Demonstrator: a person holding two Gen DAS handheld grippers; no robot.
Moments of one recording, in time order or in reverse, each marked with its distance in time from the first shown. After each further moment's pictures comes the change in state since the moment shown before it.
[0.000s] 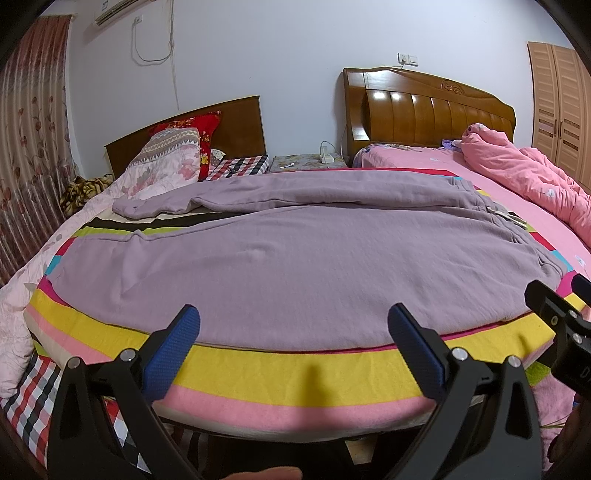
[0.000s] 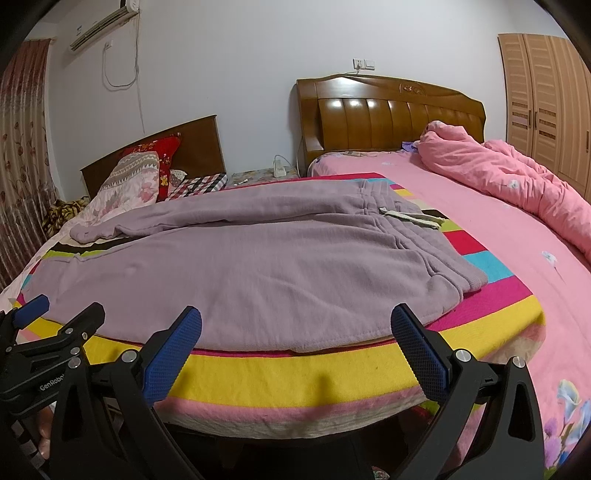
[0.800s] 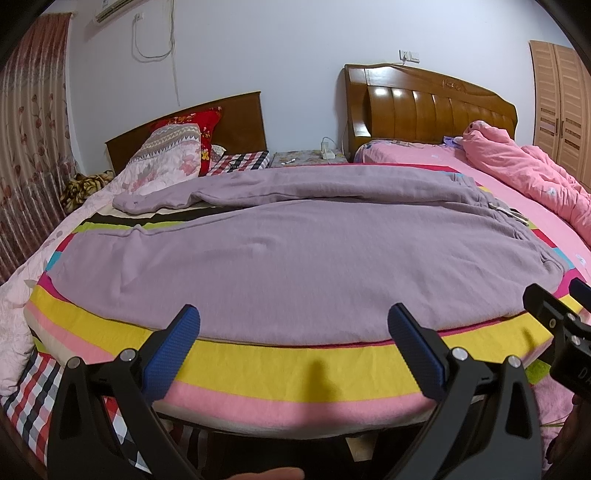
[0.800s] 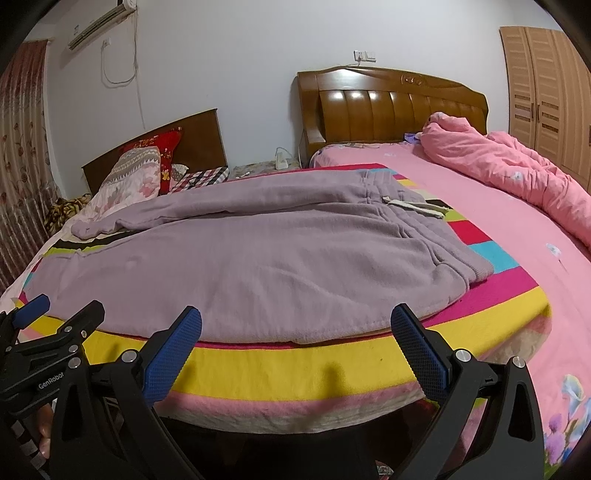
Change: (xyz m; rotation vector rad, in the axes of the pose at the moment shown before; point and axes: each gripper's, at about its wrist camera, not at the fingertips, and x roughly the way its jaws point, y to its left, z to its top) left arm 0.004 0.001 -0.006 -0.009 0.018 0.000; right arm 0.008 -0.003 -0.002 0.013 0.043 0.016
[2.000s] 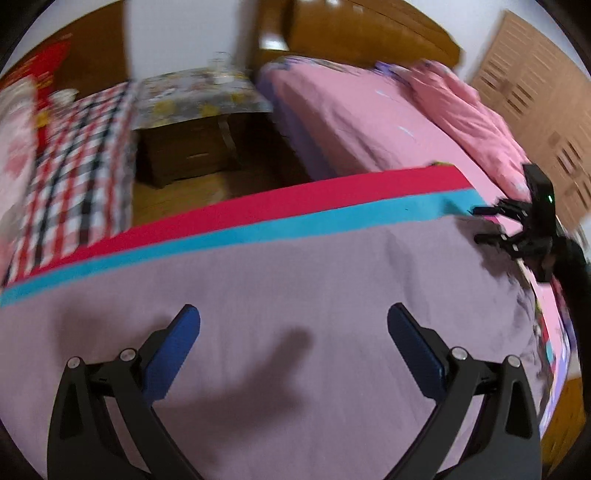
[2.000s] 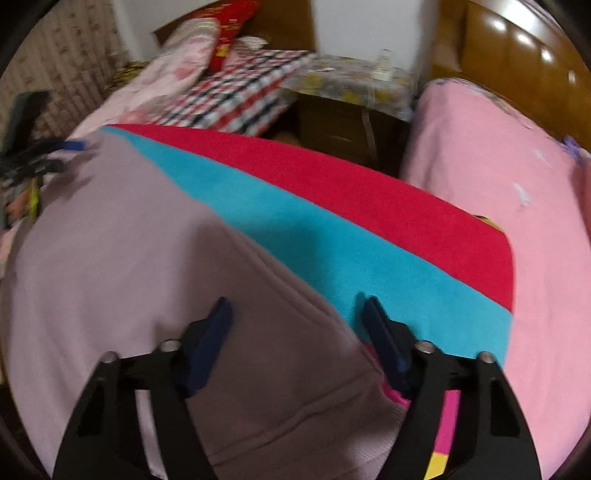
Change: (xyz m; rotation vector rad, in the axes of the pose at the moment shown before) left arm 0.416 0.017 0.286 0.161 0.456 -0.556; right arm 0.436 -0.124 0.275 -0.458 0.530 0.428
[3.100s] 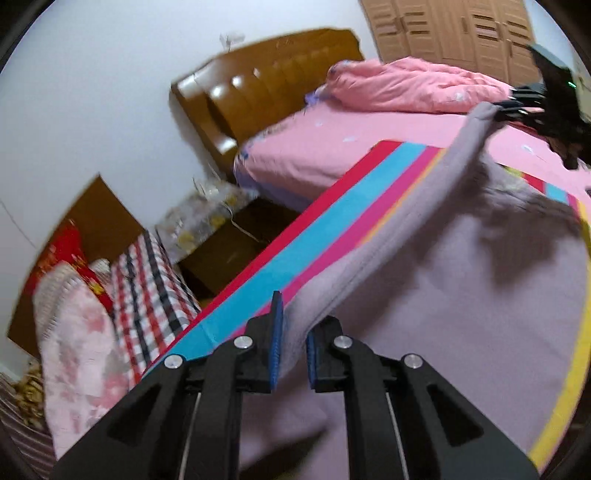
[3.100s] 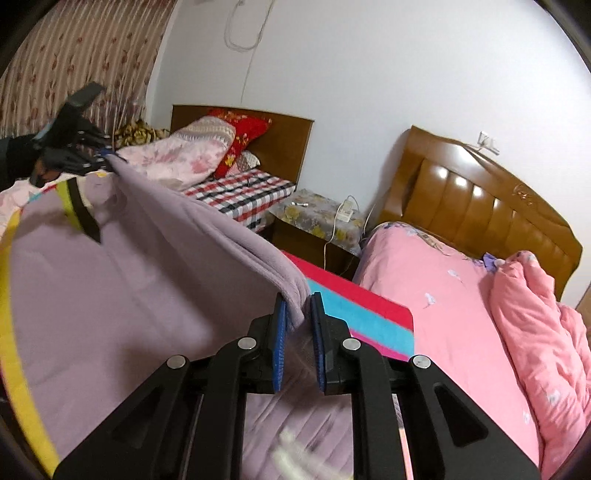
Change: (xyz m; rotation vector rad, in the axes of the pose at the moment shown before) left arm -0.179 -0.106 -0.144 0.569 -0.272 0.291; right arm -0.207 0.196 -0.132 -0.155 -0.508 -0.334
